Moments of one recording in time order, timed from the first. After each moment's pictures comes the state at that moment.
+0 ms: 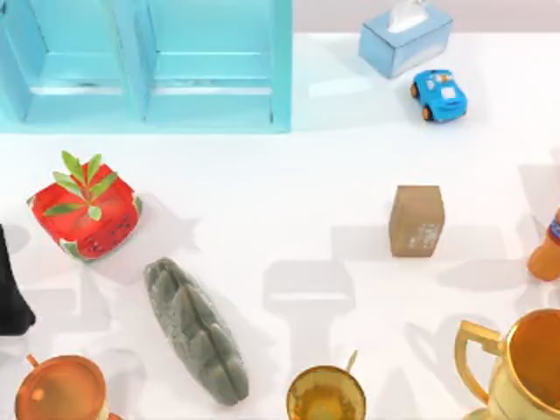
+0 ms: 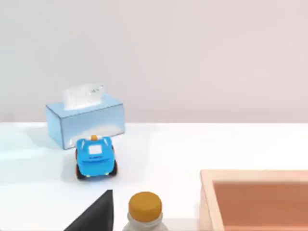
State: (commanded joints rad) left arm 0.00 0.00 0.00 0.00 0.00 0.00; right arm 0.00 0.00 0.00 0.00 0.00 0.00
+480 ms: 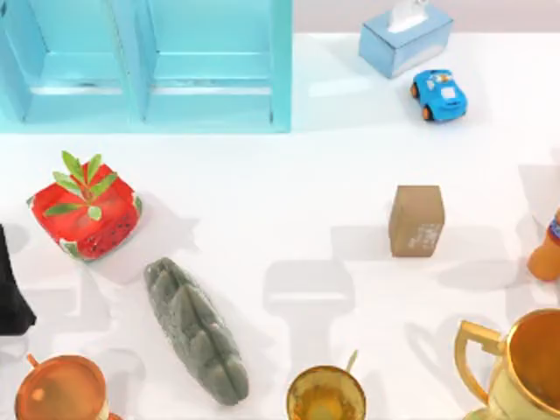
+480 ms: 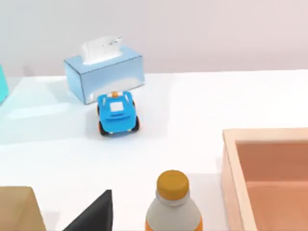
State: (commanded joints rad) left arm 0.00 0.00 0.00 0.00 0.00 0.00; right arm 0.05 0.21 0.20 -0.18 0.00 0.05
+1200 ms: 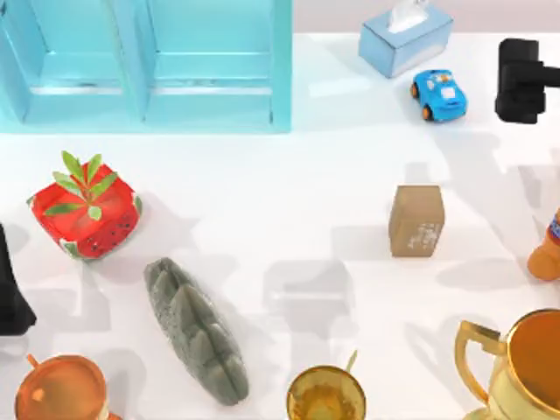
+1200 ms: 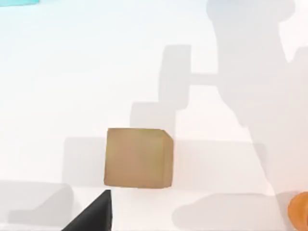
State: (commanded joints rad) left arm 0.00 0.00 0.00 0.00 0.00 0.00; right arm 0.28 1.41 1.32 -0.88 0.00 0.30
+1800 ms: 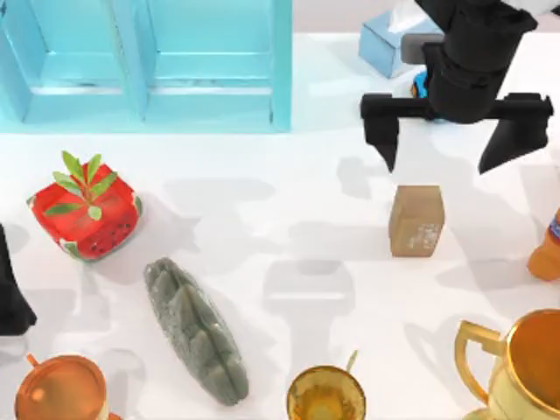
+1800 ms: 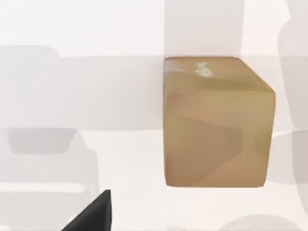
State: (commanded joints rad) left arm 0.00 0.00 0.00 0.00 0.00 0.00; right arm 0.42 2.11 1.92 -1.34 0.00 0.44
